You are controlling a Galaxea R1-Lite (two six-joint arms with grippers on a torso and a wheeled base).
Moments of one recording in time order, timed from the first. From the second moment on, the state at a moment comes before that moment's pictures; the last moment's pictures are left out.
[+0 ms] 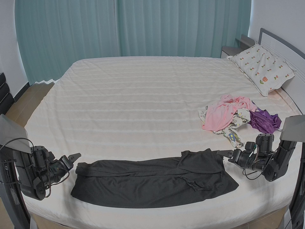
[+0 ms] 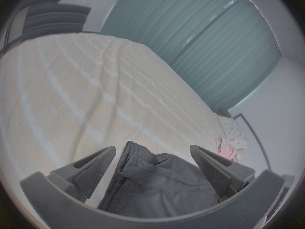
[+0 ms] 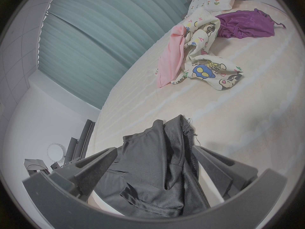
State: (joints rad) left arm 0.14 2.25 -0.21 -1.55 -0.28 -0.66; right arm 0.04 2.24 -0.47 -1.23 0.46 0.57
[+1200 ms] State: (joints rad) left arm 0.09 2.32 -0.14 -1.55 -0.24 -0.38; right arm 0.05 2.27 -0.48 -1.23 0.46 0.57
